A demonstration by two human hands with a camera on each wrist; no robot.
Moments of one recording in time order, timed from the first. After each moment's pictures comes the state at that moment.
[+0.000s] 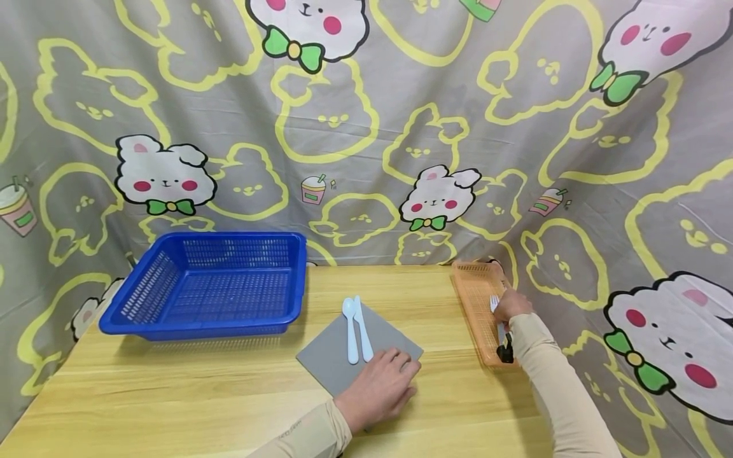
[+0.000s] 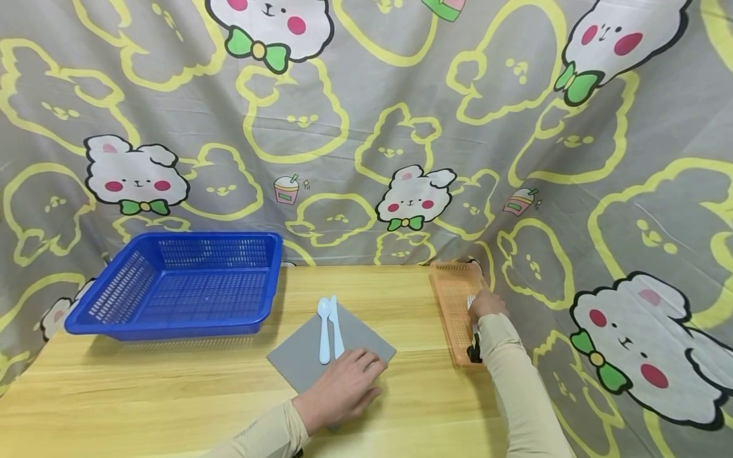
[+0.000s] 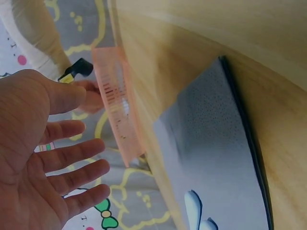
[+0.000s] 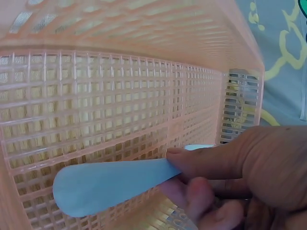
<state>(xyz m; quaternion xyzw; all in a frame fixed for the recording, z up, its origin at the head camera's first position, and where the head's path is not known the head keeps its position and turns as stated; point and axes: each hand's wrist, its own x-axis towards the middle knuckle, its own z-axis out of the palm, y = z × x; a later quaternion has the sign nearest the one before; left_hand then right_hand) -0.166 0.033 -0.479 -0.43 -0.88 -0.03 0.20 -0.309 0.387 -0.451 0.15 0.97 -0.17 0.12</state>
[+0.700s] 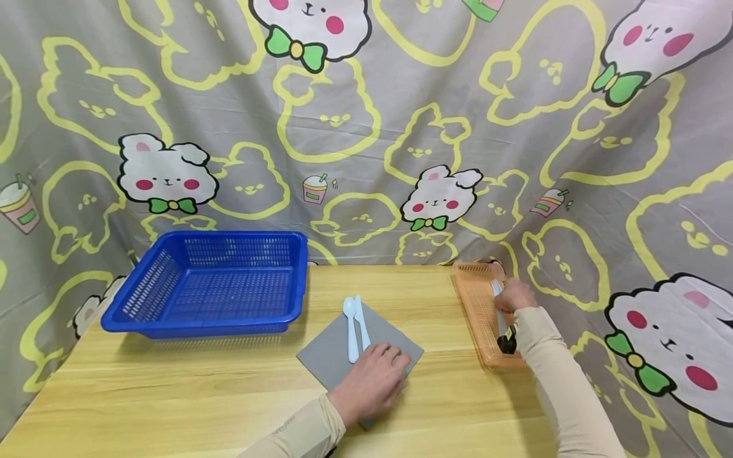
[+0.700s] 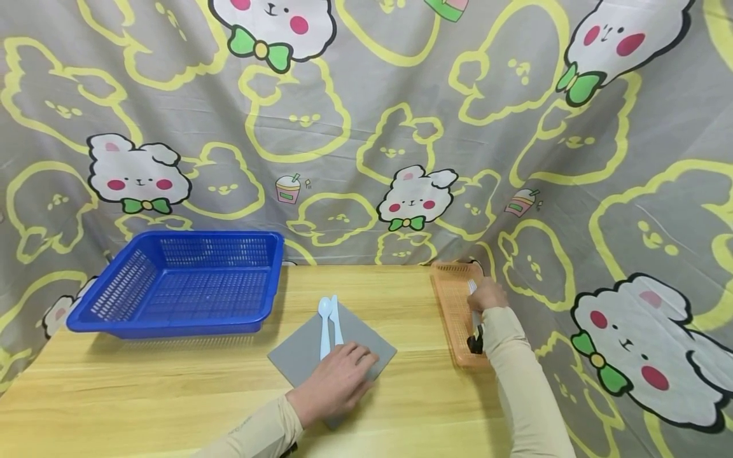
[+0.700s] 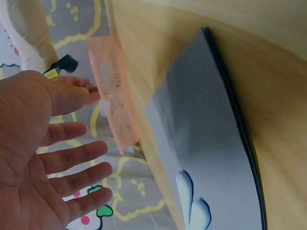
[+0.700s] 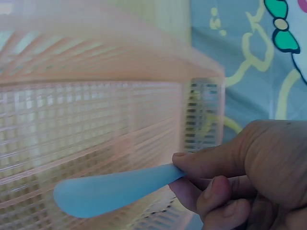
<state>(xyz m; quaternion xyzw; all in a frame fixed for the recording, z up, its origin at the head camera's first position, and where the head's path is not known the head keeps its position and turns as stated) -0.173 0.022 -0.480 -0.41 -0.90 -0.03 0.17 -0.315 0.386 -0.426 0.12 0.97 -0.19 0.10</state>
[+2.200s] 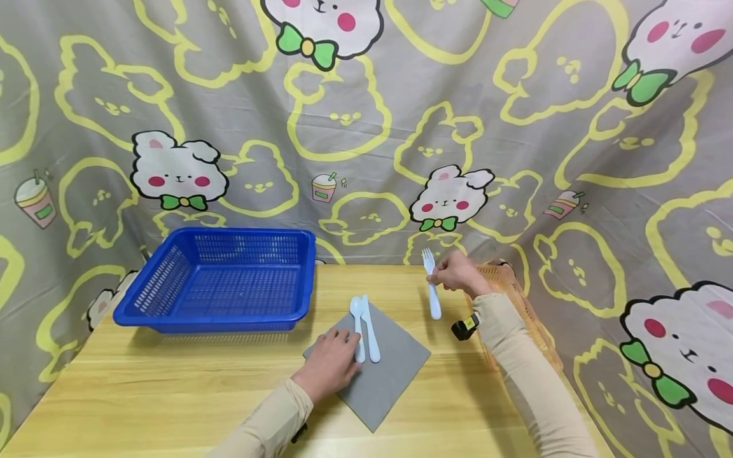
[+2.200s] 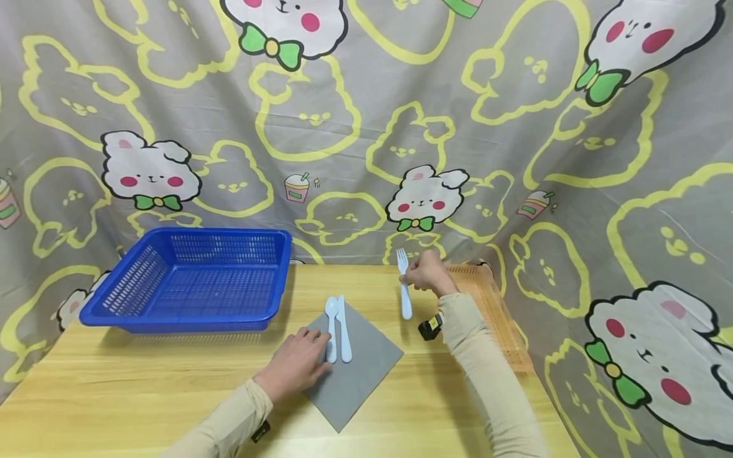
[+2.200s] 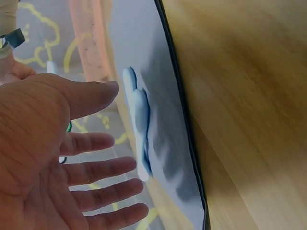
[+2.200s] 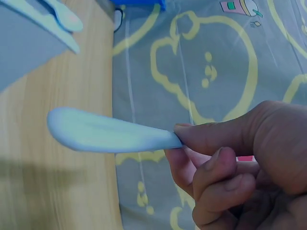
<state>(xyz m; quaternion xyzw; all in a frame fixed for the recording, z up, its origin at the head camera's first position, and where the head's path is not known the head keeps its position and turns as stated) -0.197 -0.049 -0.490 -0.27 -0.95 -0.07 0.11 -0.337 0.243 -0.381 -0.03 0.92 -0.37 0.10</state>
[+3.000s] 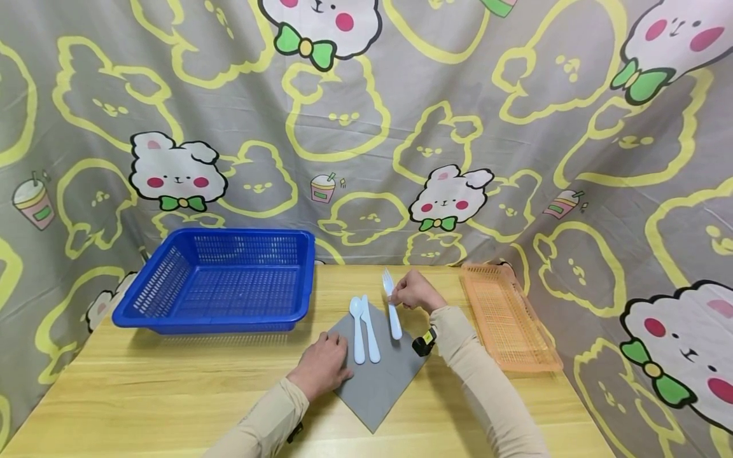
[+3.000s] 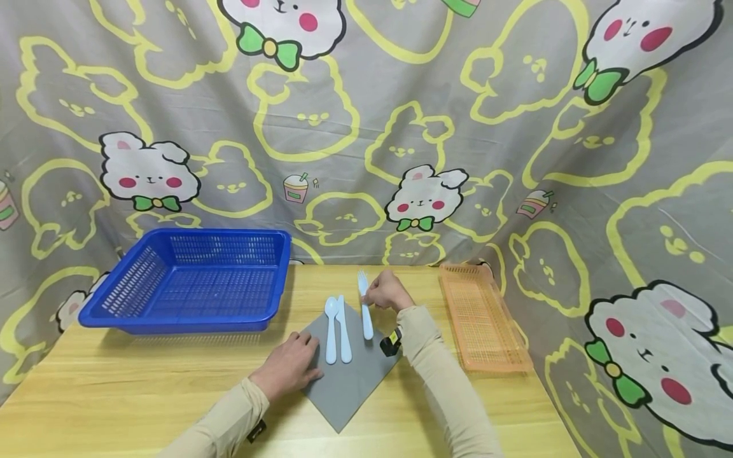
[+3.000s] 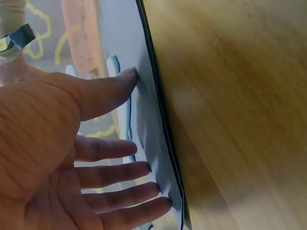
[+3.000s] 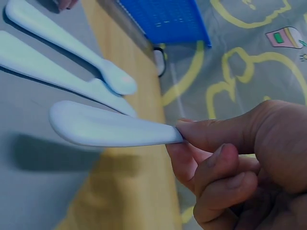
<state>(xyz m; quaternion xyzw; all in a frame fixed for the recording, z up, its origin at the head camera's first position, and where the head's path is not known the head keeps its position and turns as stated) -0.199 -0.057 -0.496 -0.23 -0.97 -0.09 0.05 -0.336 0.173 -0.441 -0.04 0.90 -0.40 0.15</state>
